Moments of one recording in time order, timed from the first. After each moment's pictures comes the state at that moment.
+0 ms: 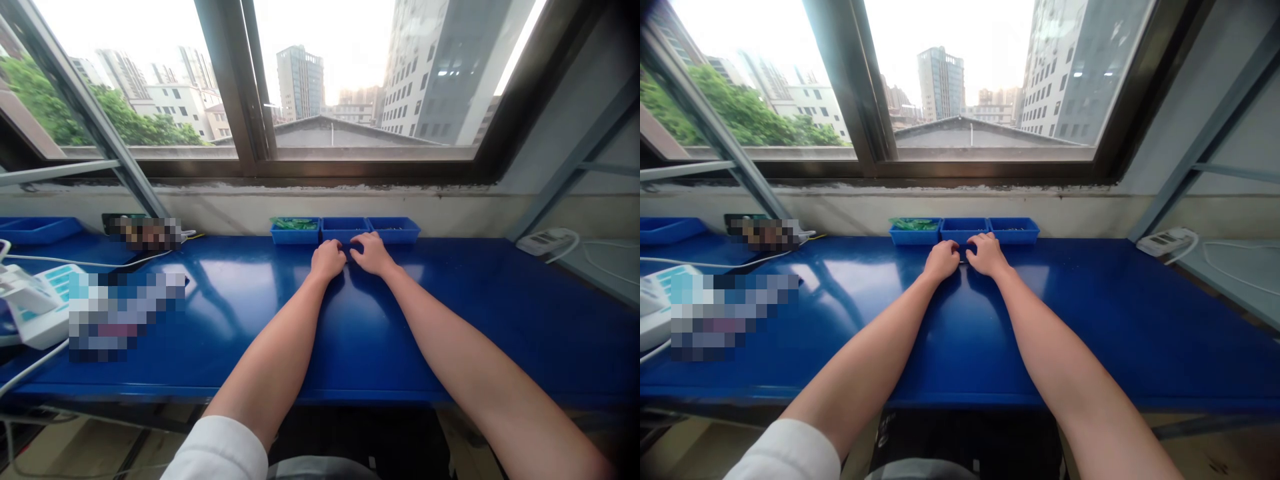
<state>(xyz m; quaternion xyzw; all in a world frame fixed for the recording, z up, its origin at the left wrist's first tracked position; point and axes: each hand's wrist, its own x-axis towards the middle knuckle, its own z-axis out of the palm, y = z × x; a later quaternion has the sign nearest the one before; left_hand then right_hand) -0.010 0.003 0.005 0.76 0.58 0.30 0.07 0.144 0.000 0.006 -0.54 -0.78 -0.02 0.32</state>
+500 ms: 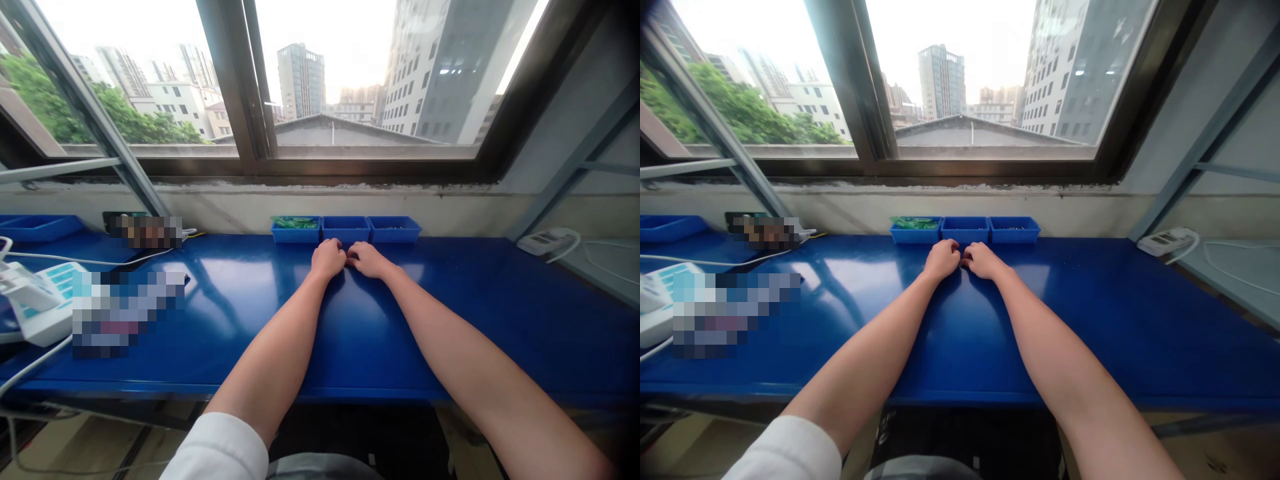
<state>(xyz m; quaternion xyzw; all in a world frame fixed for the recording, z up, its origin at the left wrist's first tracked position) -0.011 0.005 0.005 0.75 0.59 0.30 0.08 0.140 0.001 0.006 -0.48 -0.84 0.05 0.23</state>
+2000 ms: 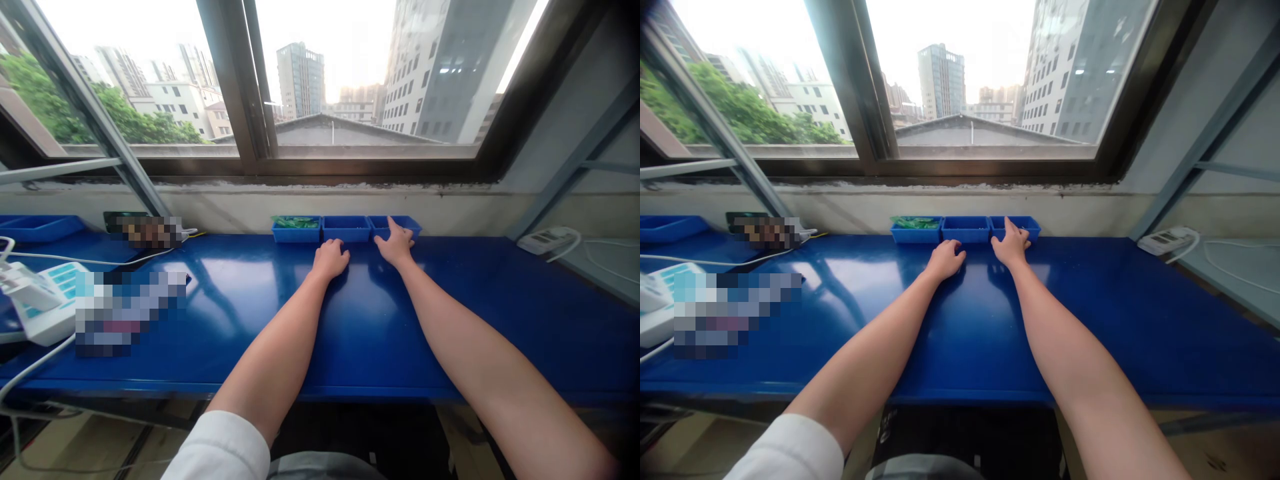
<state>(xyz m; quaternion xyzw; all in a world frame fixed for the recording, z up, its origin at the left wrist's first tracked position) -0.008 0.004 0.002 0.78 0.56 0.26 0.05 0.184 0.013 0.008 -0.69 -0.59 0.00 0.43</state>
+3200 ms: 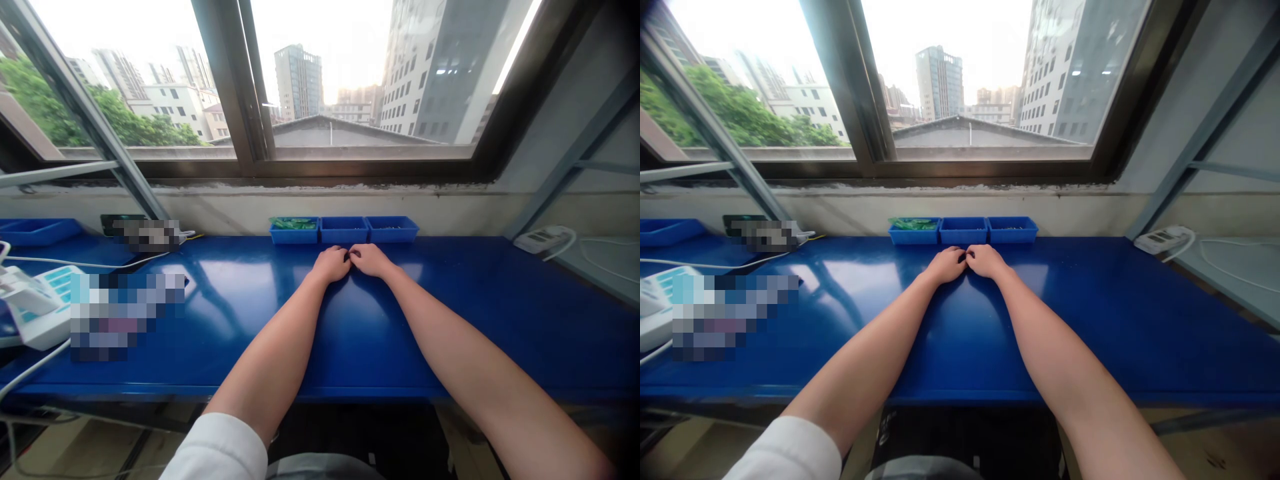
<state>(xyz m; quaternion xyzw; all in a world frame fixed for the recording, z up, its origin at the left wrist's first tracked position) -0.007 0.000 0.002 0.85 0.50 0.17 0.03 0.146 -0.004 0.009 -0.56 -0.80 0.09 0.22</state>
